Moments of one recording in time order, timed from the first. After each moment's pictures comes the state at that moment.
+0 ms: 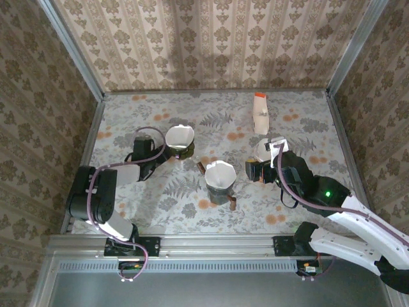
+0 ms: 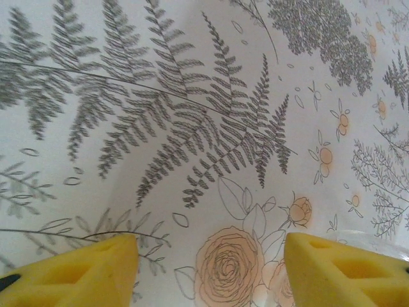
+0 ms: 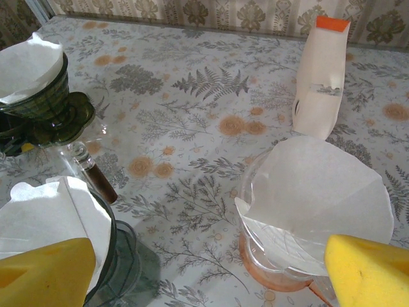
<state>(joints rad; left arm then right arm) -0.22 1.56 0.60 0.20 0.13 -0.69 0.82 0.78 0.92 -0.72 0.44 0.36</state>
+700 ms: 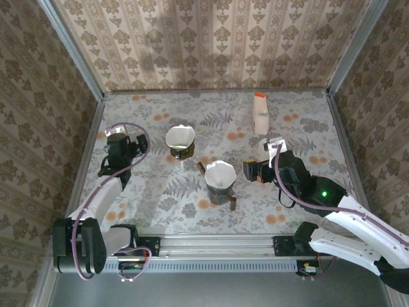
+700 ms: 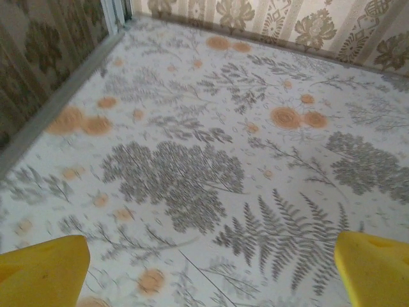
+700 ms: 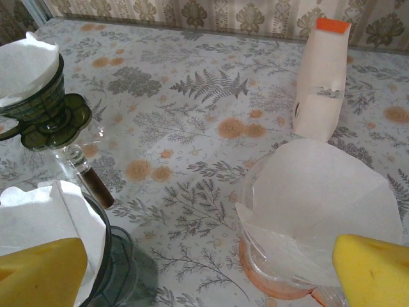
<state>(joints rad) -0.08 1.13 0.58 0.07 -0.19 -0.19 0.81 0.79 0.88 -0.66 0.45 0.35</state>
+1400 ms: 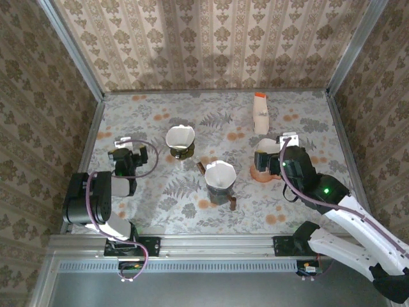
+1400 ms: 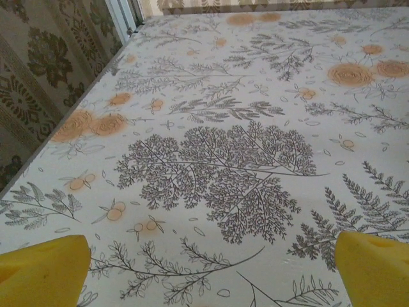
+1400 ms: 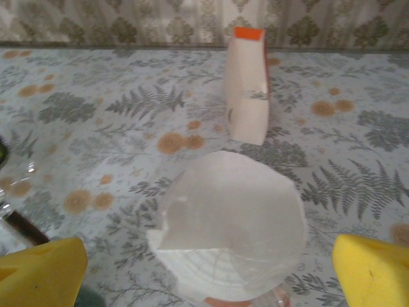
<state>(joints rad) -0.02 1.55 0.35 0.81 -0.19 0.02 0.63 0.78 0.87 -0.66 0.49 0.35</state>
